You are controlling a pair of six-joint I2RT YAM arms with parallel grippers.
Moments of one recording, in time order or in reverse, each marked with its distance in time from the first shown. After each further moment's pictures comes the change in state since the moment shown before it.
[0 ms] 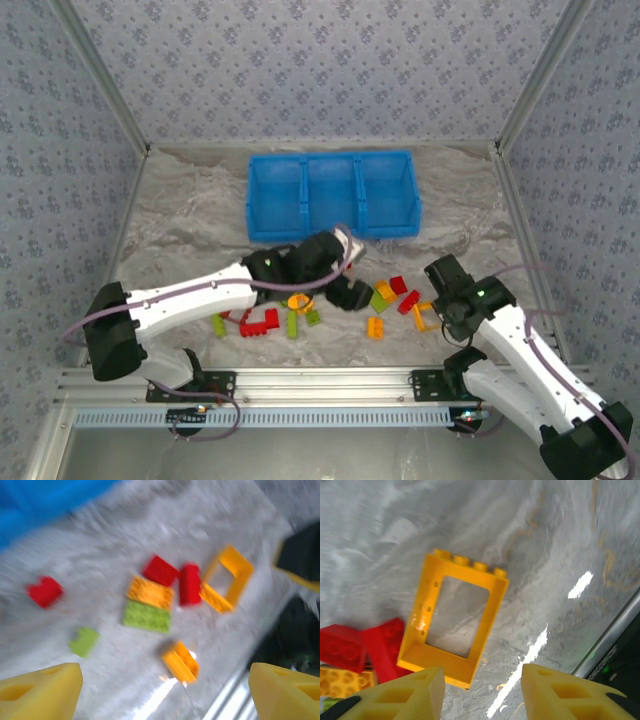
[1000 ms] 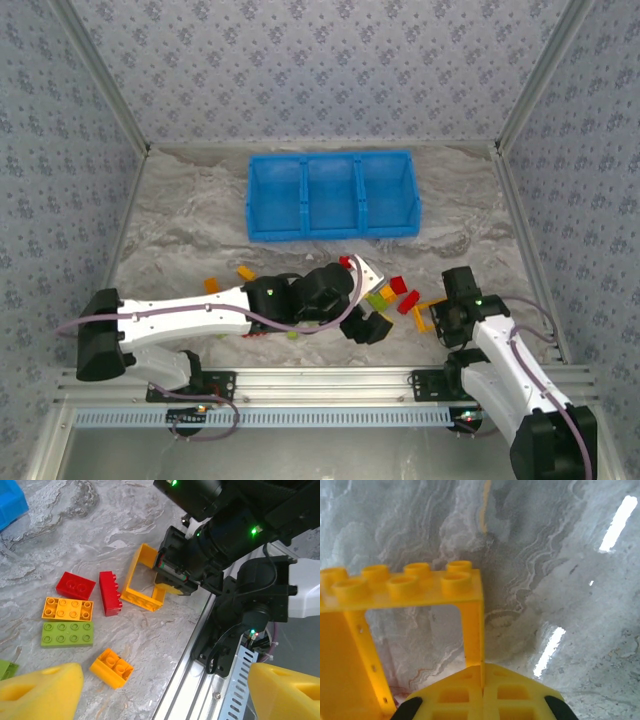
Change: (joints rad) left arm -0.187 -0.041 -0.004 0.139 -0.084 0.046; right arm -0.291 -0.011 -0.270 0.328 -0.229 -0.046
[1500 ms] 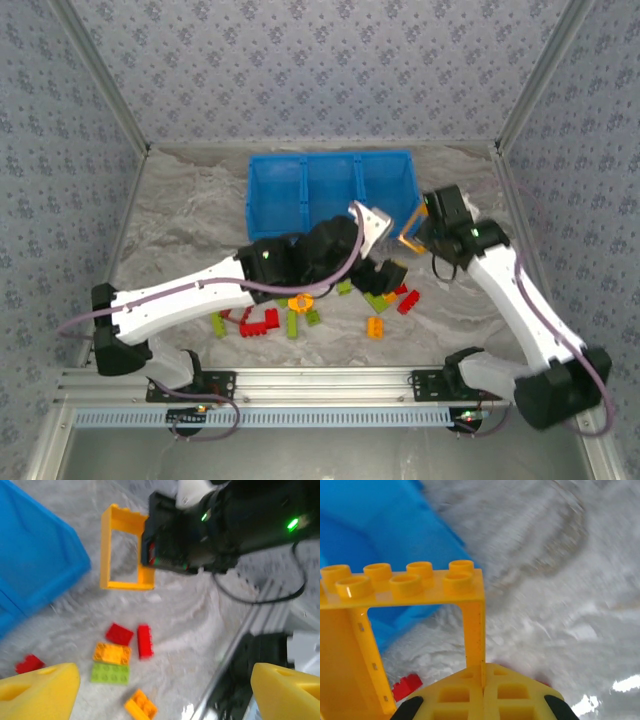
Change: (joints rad) left arm 0.076 0.129 0.507 -0.305 -0.203 -0.004; right arm 0.194 0.423 0.766 -0.011 0.248 -0.575
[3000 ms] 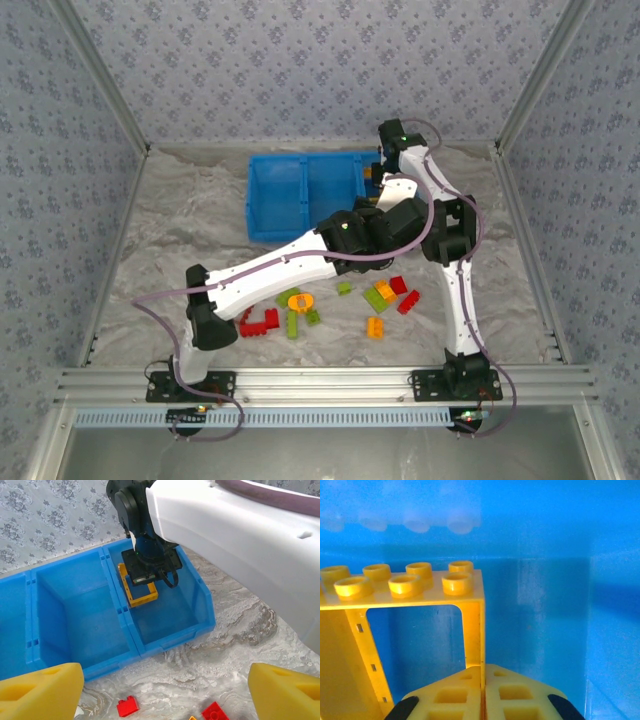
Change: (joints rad) left arm 0.003 0.491 0.597 -0.349 -0.544 -0.150; right arm -0.112 1.287 1.173 -0.107 -0.237 -0.665
